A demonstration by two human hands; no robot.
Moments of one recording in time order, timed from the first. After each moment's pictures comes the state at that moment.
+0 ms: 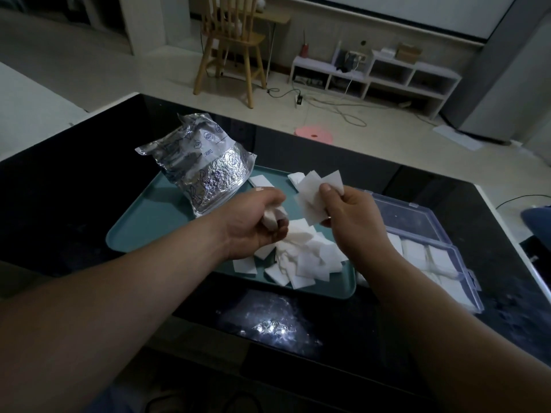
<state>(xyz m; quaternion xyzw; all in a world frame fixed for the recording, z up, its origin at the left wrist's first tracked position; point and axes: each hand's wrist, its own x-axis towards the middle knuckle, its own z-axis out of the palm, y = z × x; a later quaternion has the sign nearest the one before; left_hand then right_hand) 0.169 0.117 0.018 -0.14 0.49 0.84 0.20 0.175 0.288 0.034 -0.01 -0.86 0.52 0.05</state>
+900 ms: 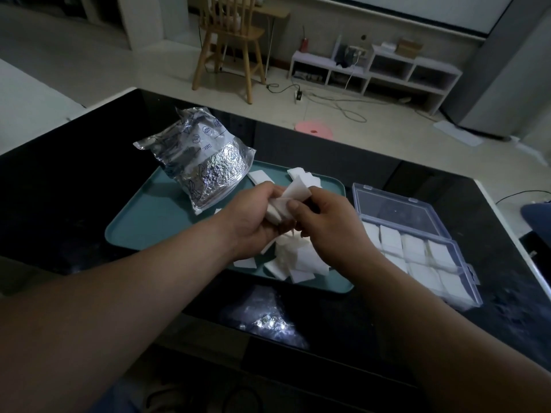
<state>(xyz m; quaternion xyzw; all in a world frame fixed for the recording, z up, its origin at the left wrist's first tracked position) 0.167 0.126 0.010 -0.12 0.45 0.87 0.17 0.188 0.275 0.024 0.10 -0.87 0.48 0.00</state>
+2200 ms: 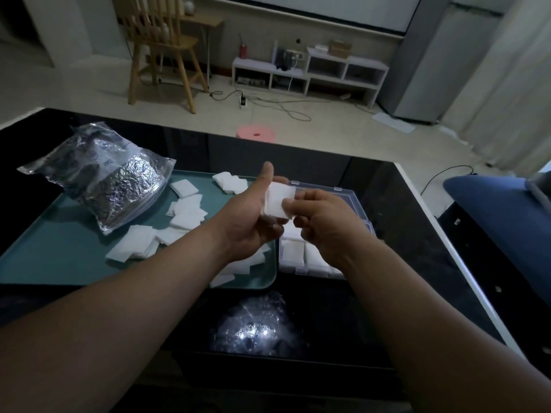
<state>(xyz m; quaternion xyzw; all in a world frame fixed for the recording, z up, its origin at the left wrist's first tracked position) 0.168 0.243 0.033 -0.02 0.50 0.83 0.24 0.195 0.392 0.052 -0.12 -0.71 0.69 -0.08</state>
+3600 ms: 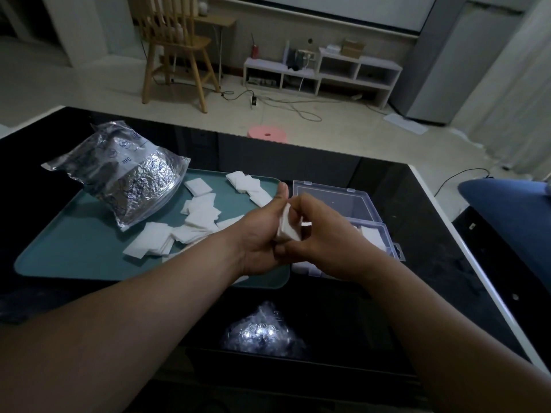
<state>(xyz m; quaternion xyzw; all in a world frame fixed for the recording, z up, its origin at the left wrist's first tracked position) 0.183 0.246 0.024 0.01 0.44 0.82 0.37 0.199 0.394 0.030 0.17 -0.92 0.34 -0.02</state>
